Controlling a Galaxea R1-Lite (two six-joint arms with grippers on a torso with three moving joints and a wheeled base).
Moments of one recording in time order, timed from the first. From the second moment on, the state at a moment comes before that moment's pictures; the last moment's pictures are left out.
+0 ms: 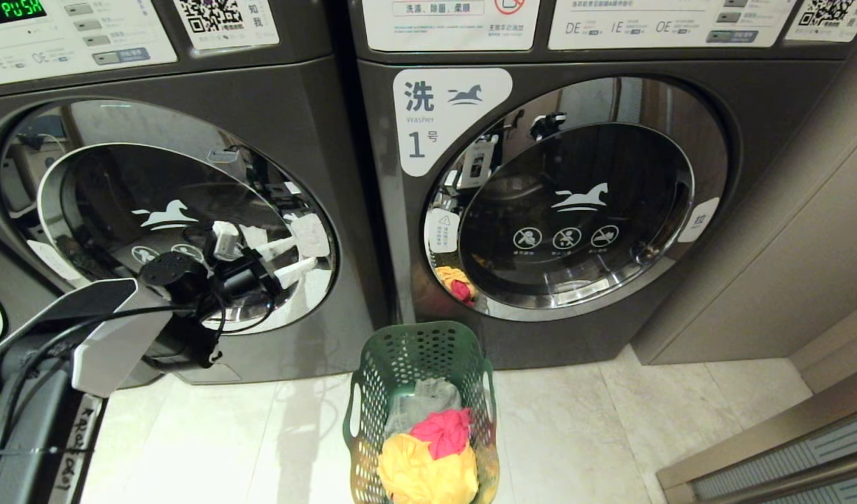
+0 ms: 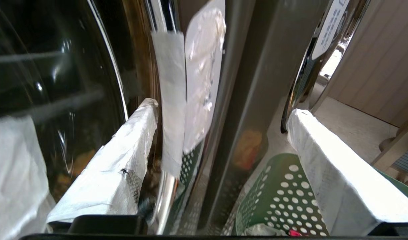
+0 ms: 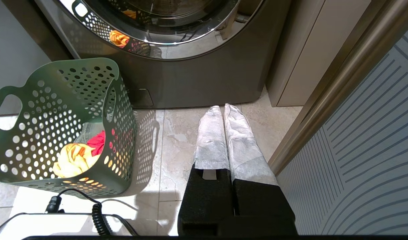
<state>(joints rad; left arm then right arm) 0.10 2.63 -1.58 -1.52 -1.01 -0.27 0.00 0.00 0.00 0.00 0.00 0.02</state>
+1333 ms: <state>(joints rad) 0.05 2.73 -1.79 -1.52 -1.13 -0.30 0.00 0.00 0.00 0.00 0.00 0.02</state>
